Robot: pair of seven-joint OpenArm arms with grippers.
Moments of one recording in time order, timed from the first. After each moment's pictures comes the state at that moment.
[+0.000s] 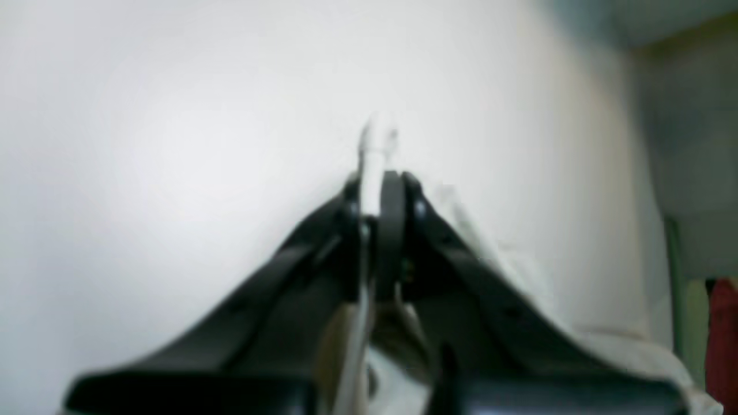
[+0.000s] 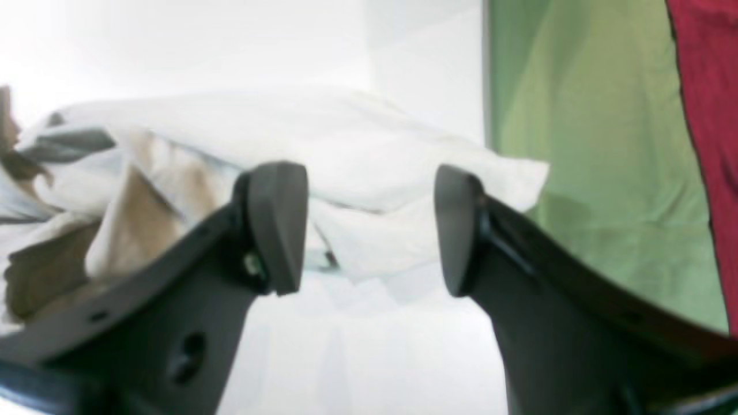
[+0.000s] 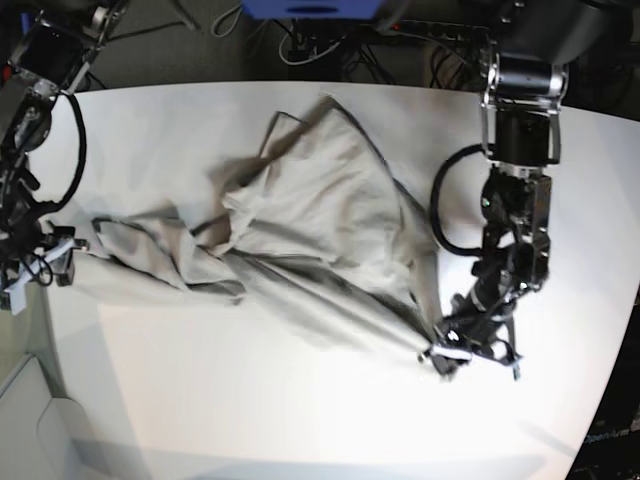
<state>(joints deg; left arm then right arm) -21.0 -10.3 1.5 70.5 -42.6 1.6 27.0 3.7 15.8 32.0 100.0 17.7 25.2 -60.1</state>
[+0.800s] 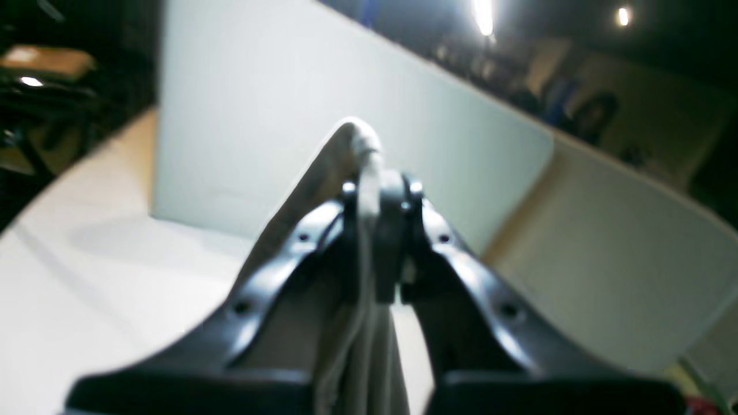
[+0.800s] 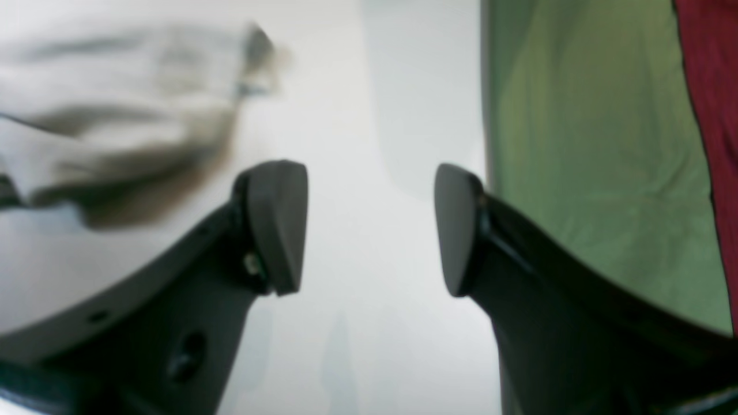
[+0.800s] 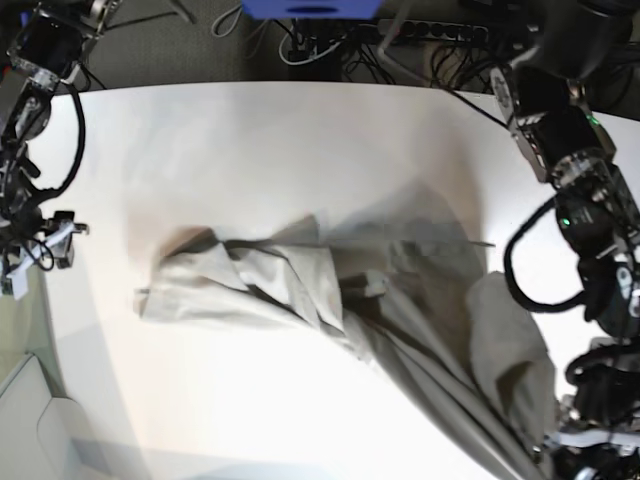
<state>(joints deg) -25.9 -12.5 -15.6 110.2 -42.6 1.2 37.6 0.6 16.7 32.3 100.1 17.6 25.2 -60.2</state>
